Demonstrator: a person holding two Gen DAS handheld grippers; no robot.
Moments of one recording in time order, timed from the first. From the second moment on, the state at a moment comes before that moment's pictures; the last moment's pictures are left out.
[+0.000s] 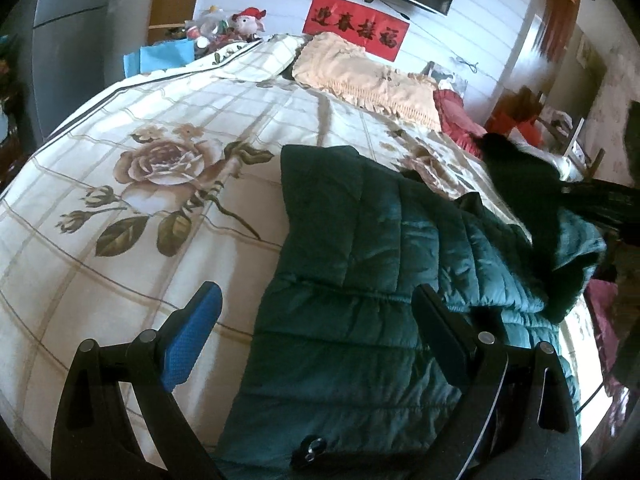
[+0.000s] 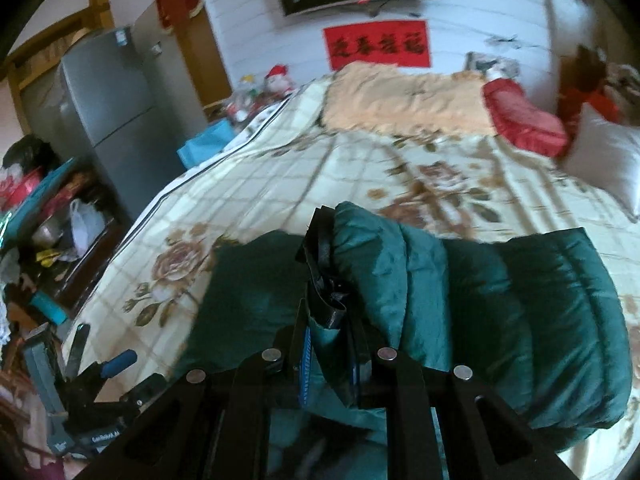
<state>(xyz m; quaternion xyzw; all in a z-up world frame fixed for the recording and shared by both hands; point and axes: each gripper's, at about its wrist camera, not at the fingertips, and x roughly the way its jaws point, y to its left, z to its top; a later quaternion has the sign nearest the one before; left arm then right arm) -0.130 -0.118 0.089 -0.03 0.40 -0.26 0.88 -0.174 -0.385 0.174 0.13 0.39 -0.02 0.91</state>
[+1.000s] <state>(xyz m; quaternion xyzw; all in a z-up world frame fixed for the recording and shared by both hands) -0.111 -0.170 0.094 -0.08 0.44 -0.29 0.85 -0.230 -0.417 0.157 0.21 0.40 0.01 0.89</state>
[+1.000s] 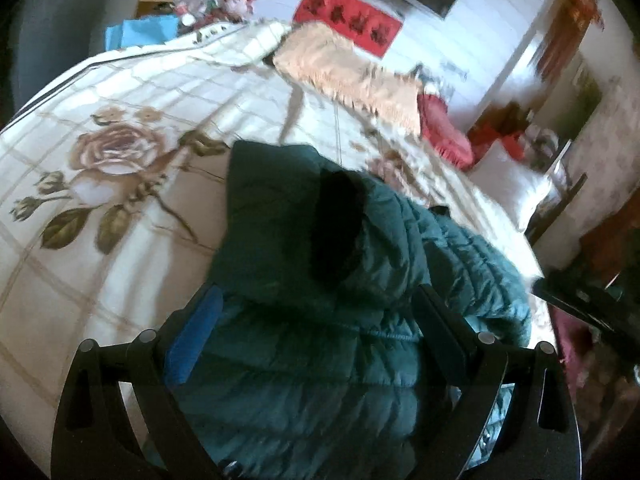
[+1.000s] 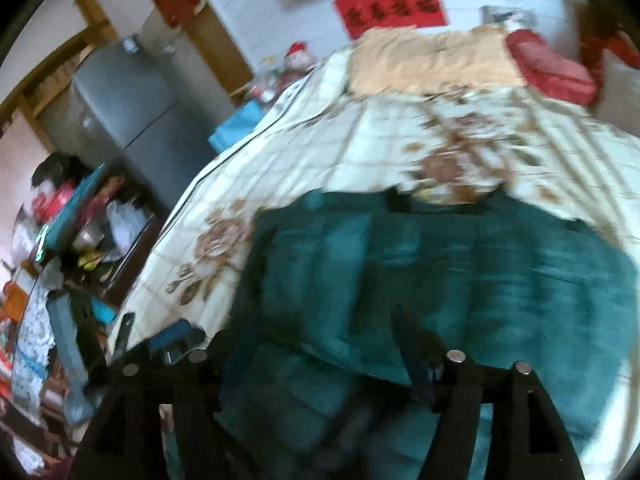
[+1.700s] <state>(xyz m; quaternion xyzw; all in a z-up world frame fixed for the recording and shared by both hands) -0.085 -0.201 0.117 -0.03 0.39 -0.26 0.88 -0.307 -0.520 0.124 0.26 0.38 -0.13 0.88</state>
